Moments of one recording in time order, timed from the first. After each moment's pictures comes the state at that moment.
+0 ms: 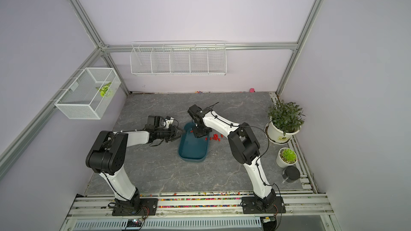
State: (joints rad) left arm -0.24 1.81 0.85 0.12 0.86 -0.73; right arm 0.71 2.20 1.83 -0.99 0.00 0.31
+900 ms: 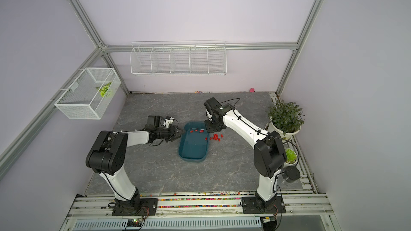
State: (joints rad) left arm -0.24 1.81 0.85 0.13 0.86 -0.75; right arm 0.59 1.82 1.56 -0.98 -0.03 0.29
